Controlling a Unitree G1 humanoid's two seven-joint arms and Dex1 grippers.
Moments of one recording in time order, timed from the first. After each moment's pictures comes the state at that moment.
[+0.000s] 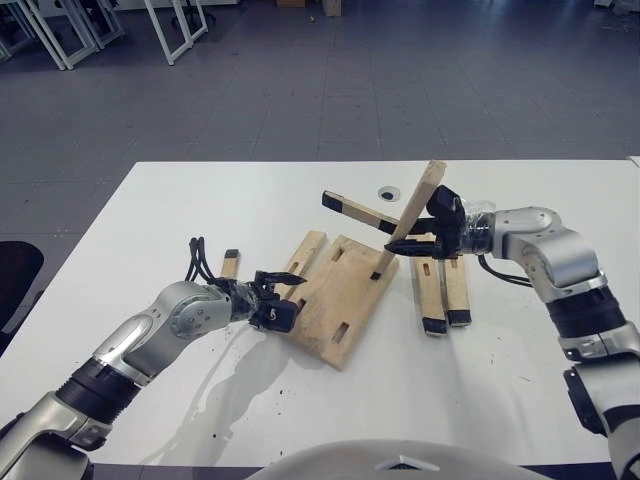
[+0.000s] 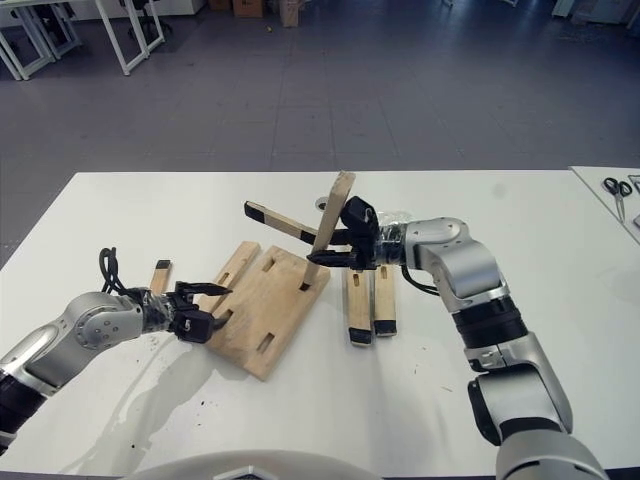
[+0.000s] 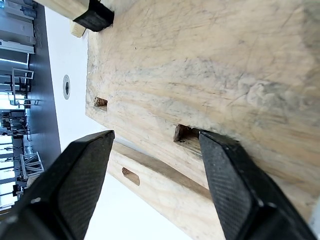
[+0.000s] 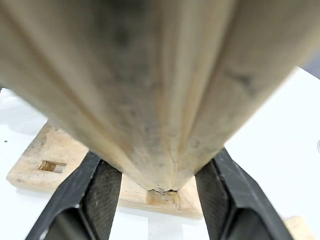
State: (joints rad) left arm -0.15 0.95 -0.46 -0.11 0.34 -0.26 -0.71; right arm -0.59 -0.57 0.27 0.12 0.40 0.63 1.03
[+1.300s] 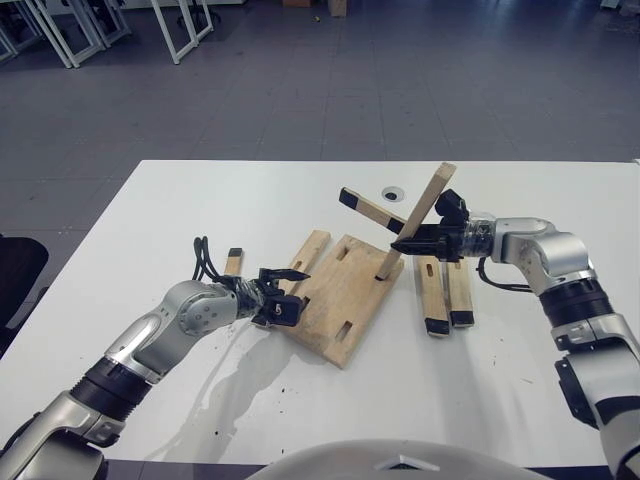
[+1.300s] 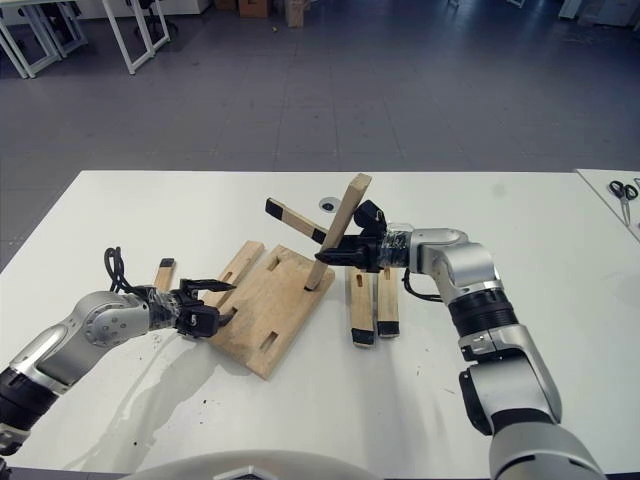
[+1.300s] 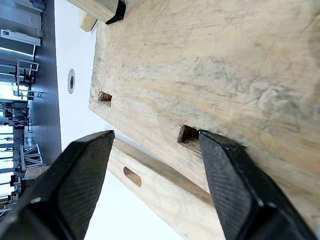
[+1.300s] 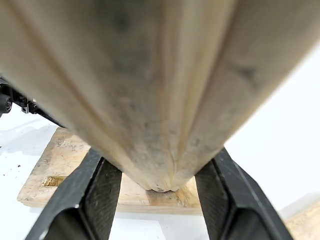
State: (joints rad) left arm -0.16 0.89 -0.45 -0.08 0.34 -0.24 -0.71; right arm -0.64 -0.54 0.26 0.39 0.45 0.60 1.07
